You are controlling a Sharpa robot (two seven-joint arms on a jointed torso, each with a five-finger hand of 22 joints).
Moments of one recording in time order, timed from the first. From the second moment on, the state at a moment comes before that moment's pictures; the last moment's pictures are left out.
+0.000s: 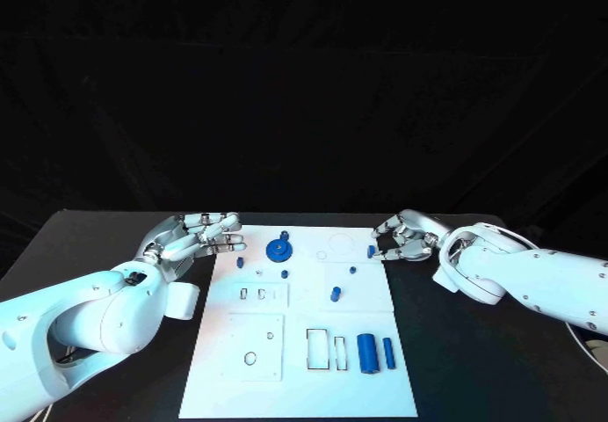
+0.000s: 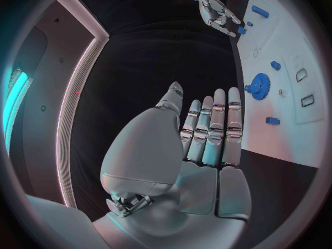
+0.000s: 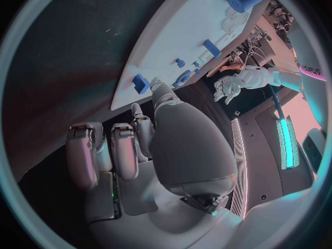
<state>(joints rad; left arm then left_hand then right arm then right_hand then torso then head) 1.20 -0.97 0.02 1.72 -0.02 -0.43 0.32 1.45 -0.03 0.03 0.13 0.05 0.94 0.21 0.14 0.07 1.03 0.16 0.12 0.07 1.09 0.12 0.17 0.16 0.17 0.95 0.23 0.30 0.11 1.27 -0.96 -0.11 1.39 -1.12 -0.34 0.06 1.43 -0.11 0.04 0.16 0.26 0.91 0.16 0.07 0.13 1.39 0.07 1.37 1.31 1.47 0.00 1.54 1.31 0.01 1.47 0.11 1.50 1.31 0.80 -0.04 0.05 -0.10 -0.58</state>
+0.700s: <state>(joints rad) 1.20 -0.97 0.02 1.72 -0.02 -0.43 0.32 1.45 -0.03 0.03 0.13 0.05 0.94 0.21 0.14 0.07 1.03 0.16 0.12 0.07 1.09 0.12 0.17 0.16 0.17 0.95 0.23 0.30 0.11 1.25 -0.93 -0.11 1.36 -1.12 -0.34 0.06 1.42 -0.08 0.04 0.16 0.27 0.98 0.16 0.10 0.14 1.40 0.07 1.38 1.31 1.47 0.00 1.54 1.31 0.01 1.47 0.11 1.51 1.31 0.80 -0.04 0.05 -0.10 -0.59</state>
